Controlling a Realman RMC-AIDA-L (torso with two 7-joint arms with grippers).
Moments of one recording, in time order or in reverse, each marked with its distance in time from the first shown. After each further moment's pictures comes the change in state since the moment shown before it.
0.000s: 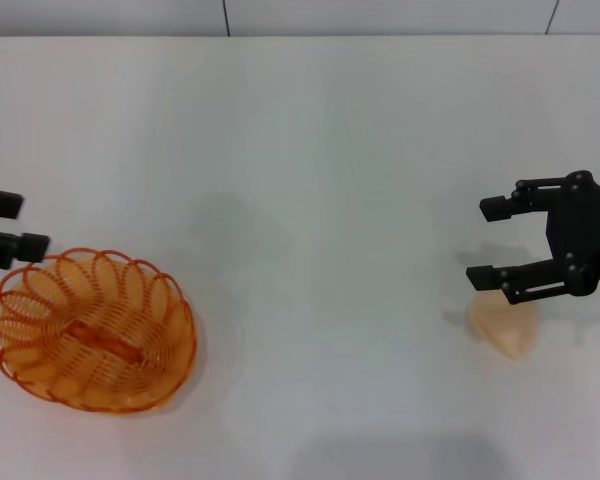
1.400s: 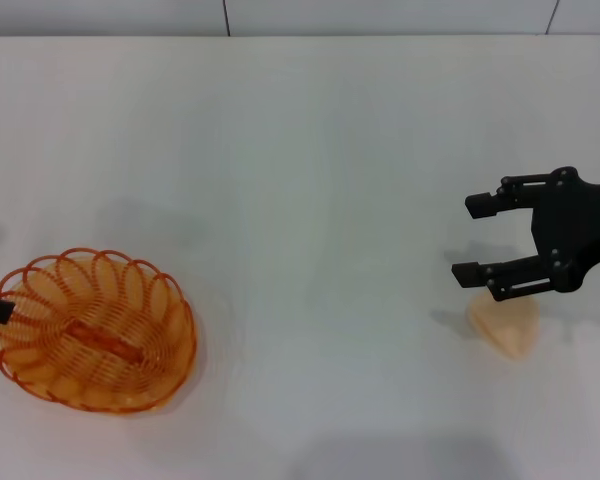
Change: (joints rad) left arm -0.069 -0.024 -0.049 -0.174 0.425 -0.151 -0.130; right arm 0.014 0.002 -0.025 0.005 0.014 0.015 0.015
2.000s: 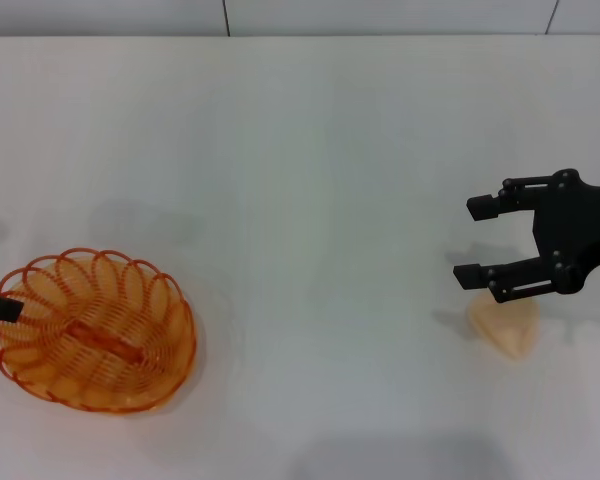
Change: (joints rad) left arm -0.008 -0.018 0.004 -0.020 0.022 -0.041 -0.043; right arm -0.002 -0.002 0.000 0.004 0.000 0.000 0.000
